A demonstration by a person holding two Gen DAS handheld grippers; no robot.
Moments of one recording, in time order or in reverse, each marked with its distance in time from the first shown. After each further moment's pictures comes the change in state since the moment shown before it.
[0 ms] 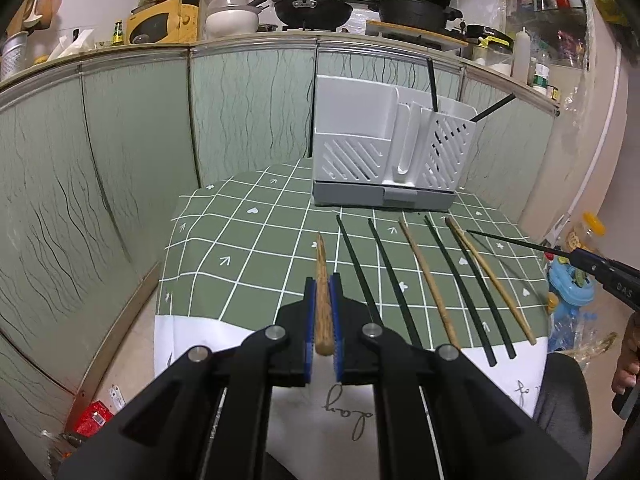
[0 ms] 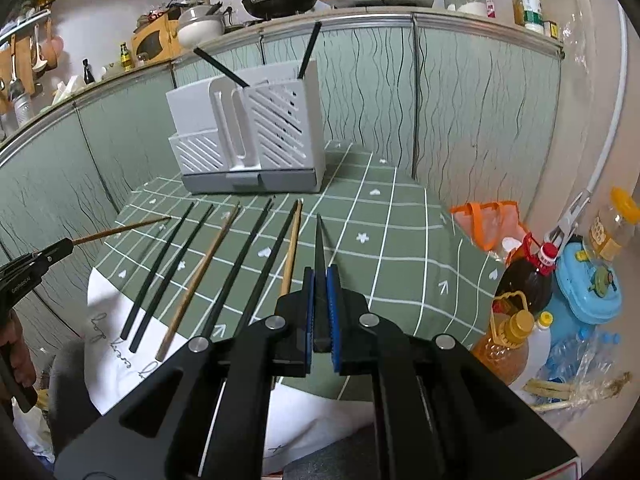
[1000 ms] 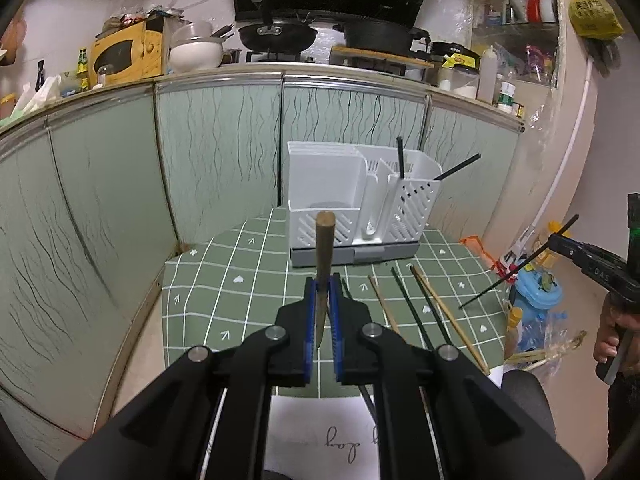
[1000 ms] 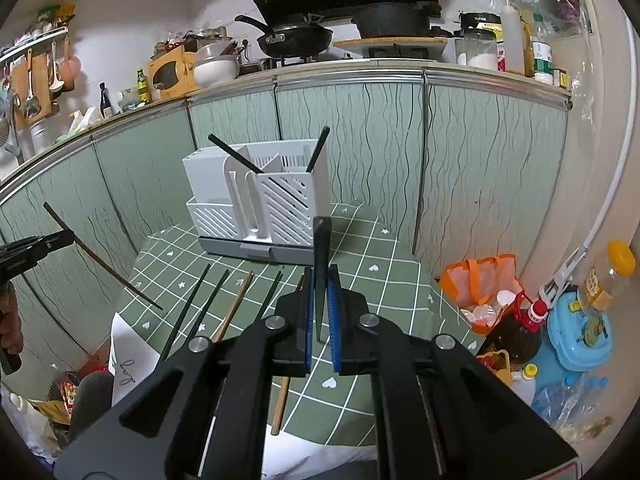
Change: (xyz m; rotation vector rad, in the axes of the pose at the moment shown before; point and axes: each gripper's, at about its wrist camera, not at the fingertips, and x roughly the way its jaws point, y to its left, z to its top) left arm -0.038 0.009 0.087 0.069 -0.031 -0.125; right arm -0.043 -0.006 0.076 -0.041 -0.101 0.039
